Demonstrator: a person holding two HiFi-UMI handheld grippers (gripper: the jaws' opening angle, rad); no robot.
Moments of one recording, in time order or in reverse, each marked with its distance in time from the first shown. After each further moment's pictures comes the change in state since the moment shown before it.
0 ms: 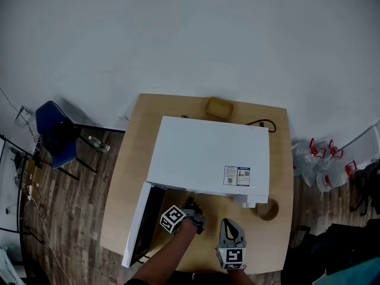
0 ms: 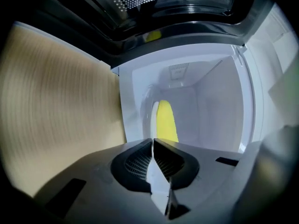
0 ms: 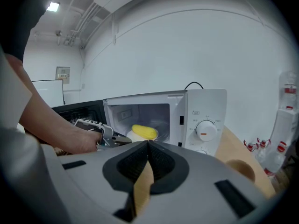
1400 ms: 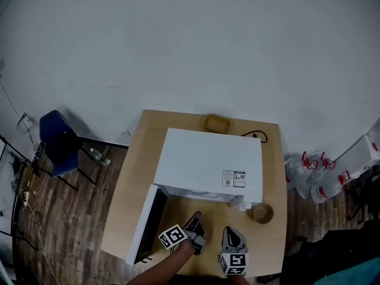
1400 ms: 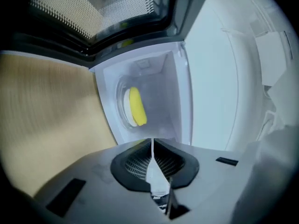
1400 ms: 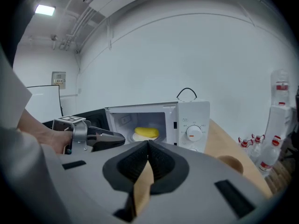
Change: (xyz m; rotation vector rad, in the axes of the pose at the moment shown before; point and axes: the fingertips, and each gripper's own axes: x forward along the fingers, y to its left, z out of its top) left arm -0.075 -0.060 -0.051 0.150 0.196 -0.191; right arm -0.037 0.000 0.006 0.050 -0.039 -0.034
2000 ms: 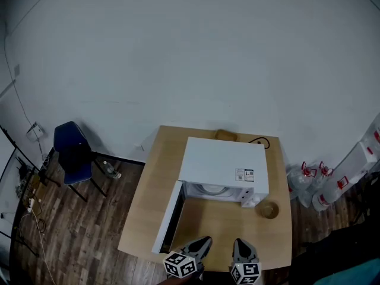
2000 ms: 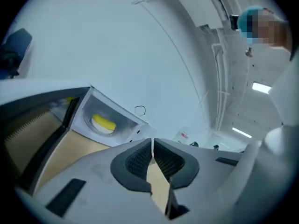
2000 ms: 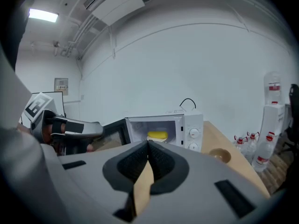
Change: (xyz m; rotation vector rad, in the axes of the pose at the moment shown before) left arm -0.167 -0.112 -0.051 0.788 0.204 -0.159; right arm -0.103 0.063 0.015 0.030 -0.057 -0.007
